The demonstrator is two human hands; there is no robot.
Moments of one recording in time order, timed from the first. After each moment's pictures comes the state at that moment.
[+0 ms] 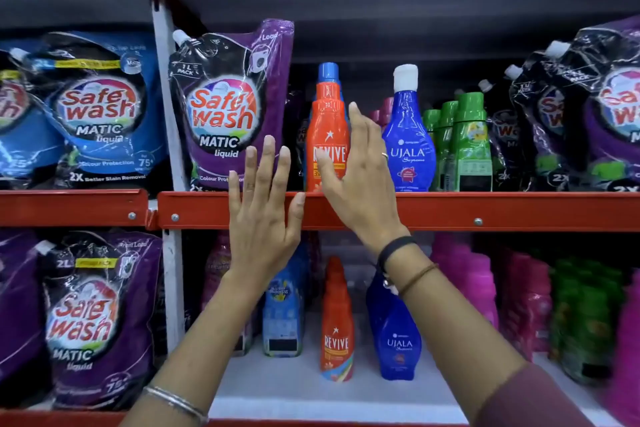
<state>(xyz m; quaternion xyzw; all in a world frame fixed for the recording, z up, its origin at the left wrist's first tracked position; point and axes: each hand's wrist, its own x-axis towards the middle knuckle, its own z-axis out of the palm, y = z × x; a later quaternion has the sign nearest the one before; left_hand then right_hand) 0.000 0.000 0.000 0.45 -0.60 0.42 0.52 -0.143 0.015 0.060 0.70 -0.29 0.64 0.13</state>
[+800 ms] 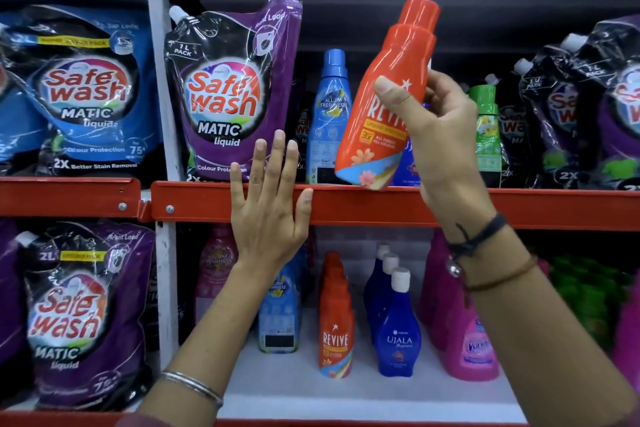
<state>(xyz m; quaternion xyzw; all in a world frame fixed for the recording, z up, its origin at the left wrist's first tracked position) 0.002 -0.025 -0.004 0.48 -0.53 0.51 0.48 -0.186 0.051 0.094 0.60 -0.16 0.75 -0.22</state>
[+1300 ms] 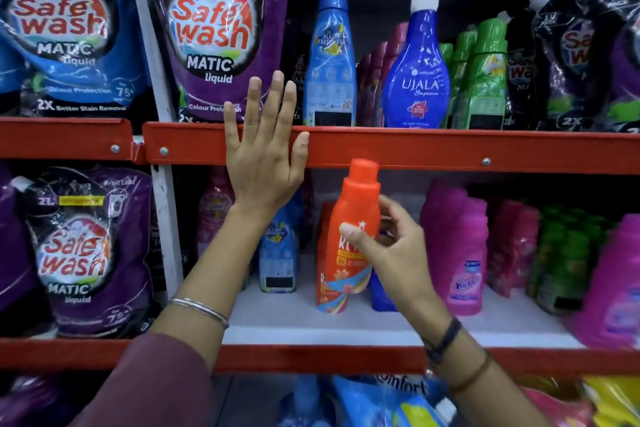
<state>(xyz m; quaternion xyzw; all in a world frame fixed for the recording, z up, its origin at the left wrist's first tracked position) 0.004 -0.026 -0.005 0.47 -0.53 0.52 0.48 -0.182 0.028 -0.087 0.64 -0.31 0.64 -0.29</state>
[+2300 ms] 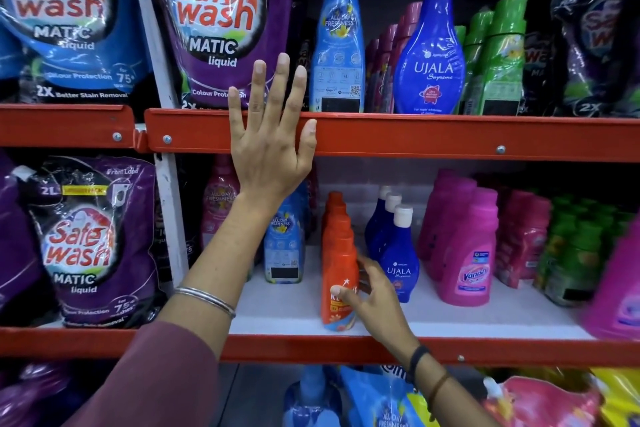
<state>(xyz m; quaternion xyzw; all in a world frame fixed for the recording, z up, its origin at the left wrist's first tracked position) 0.004 -0.025 -0.004 0.47 -0.53 0.52 0.48 -0.172 -0.029 -0.199 0.71 -0.40 0.49 -0.29</state>
